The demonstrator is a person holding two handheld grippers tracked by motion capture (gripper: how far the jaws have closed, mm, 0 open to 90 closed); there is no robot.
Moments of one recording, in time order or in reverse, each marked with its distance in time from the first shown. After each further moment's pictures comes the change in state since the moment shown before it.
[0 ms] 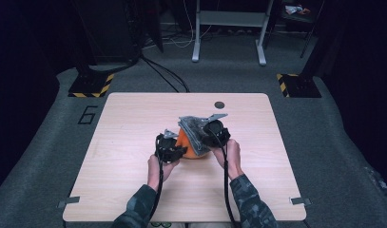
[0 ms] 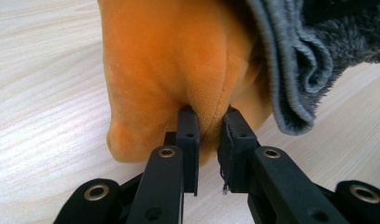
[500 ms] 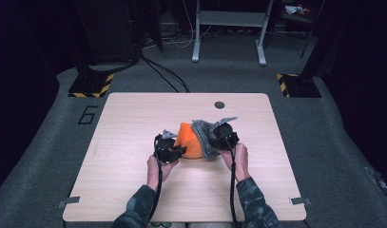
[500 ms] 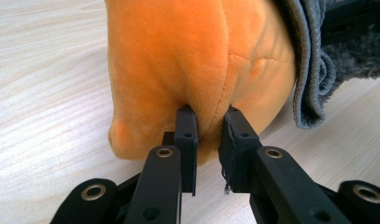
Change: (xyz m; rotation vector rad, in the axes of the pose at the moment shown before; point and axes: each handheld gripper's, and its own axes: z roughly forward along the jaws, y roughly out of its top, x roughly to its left) left arm 0.005 -0.004 0.002 -0.020 0.003 -0.022; right arm -0.028 -0.028 0.010 0.072 -0.022 0.090
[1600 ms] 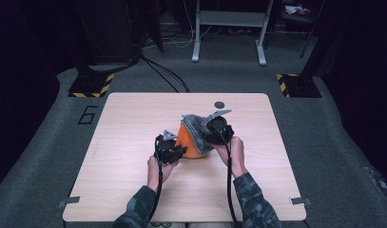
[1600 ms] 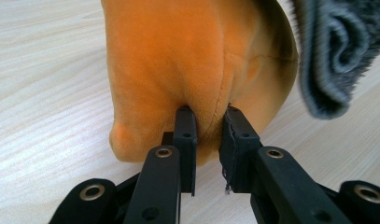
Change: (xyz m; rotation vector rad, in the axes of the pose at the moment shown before) left arm -0.004 0.000 -0.002 -0.004 0.015 0.058; right arm 0.026 0.033 -0.027 -0.052 0.026 -0.083
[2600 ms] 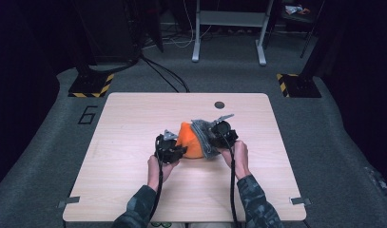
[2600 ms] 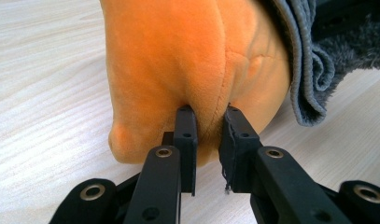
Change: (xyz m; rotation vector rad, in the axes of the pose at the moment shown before) left arm 0.000 0.001 0.002 -0.007 -0.005 -0.004; right arm -0.021 -0.026 0.022 0.097 -0.039 0.040
